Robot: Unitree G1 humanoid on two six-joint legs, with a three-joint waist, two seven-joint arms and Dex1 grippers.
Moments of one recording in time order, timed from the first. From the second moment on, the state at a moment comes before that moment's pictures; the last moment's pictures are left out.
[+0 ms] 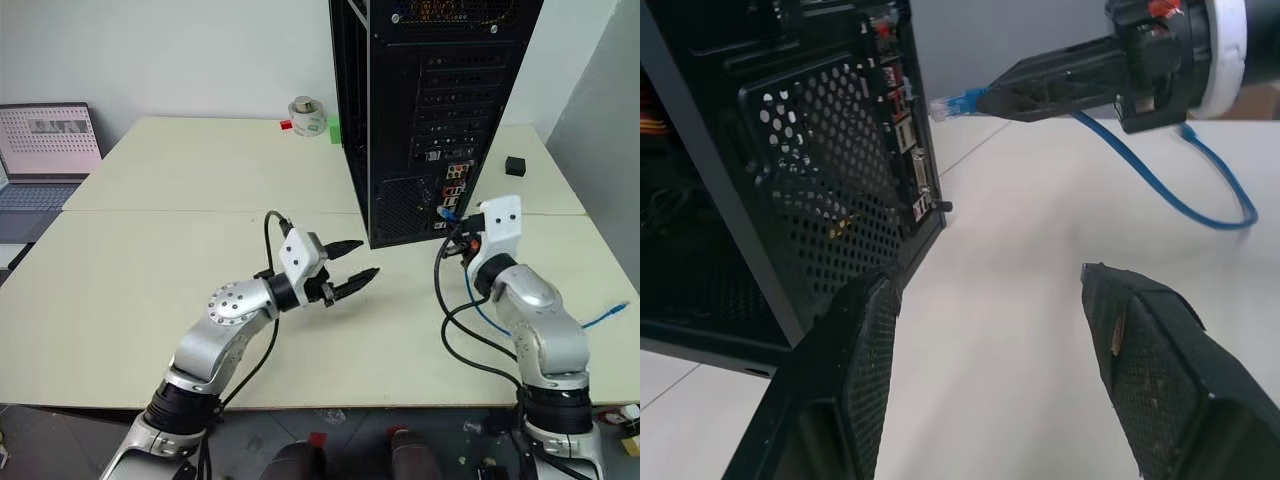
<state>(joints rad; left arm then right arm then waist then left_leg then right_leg) -0.45 0.30 -0.24 -0.17 -0.21 0.31 -0.63 -0.41 -0.38 -0.13 -0.27 0.31 0.62 0.22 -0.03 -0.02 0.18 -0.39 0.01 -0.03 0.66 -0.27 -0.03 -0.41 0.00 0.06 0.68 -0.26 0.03</state>
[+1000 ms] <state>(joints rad) -0.49 0.21 -0.27 -0.16 -0.07 0.34 -0.50 -0.52 -0.29 -0.12 -0.02 0.17 0.45 0.13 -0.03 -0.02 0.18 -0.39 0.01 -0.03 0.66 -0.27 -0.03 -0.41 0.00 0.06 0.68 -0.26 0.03</state>
